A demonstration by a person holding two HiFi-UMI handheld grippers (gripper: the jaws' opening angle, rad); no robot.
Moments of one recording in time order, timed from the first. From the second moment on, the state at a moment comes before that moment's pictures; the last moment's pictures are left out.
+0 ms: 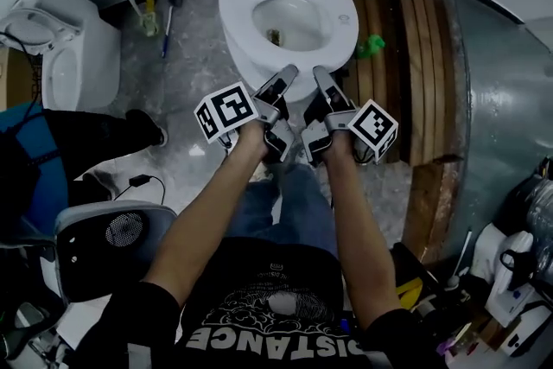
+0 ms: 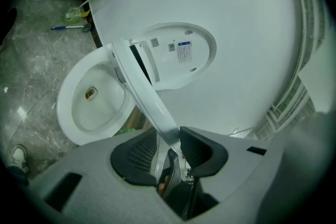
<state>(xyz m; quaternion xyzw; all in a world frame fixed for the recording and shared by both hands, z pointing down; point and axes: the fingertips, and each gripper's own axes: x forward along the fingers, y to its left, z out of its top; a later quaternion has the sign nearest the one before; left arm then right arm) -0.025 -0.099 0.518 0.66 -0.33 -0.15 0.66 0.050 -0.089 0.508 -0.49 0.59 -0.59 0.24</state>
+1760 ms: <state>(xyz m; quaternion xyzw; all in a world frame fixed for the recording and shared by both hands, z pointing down) -0.028 -0.261 0.344 0.74 -0.38 -0.22 0.51 0.055 -0.261 0.345 -0.33 0.74 -0.55 0.22</state>
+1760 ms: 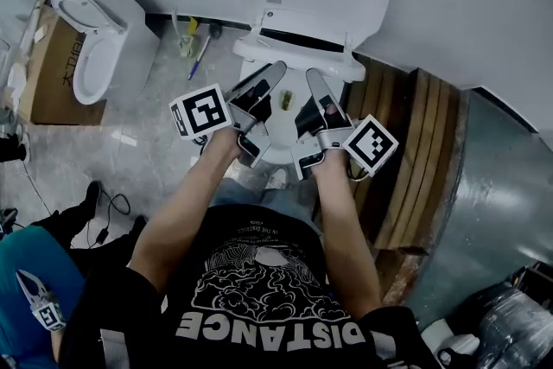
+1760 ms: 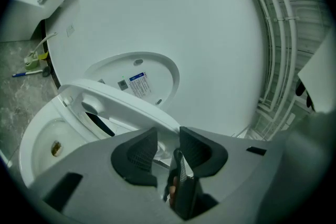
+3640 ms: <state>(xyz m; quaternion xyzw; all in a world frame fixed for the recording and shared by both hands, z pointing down) -0.039 -0.467 0.294 0.84 -0.34 -0.13 0.41 0.036 -0.469 0.280 -0.42 0.79 -0.40 0.20</state>
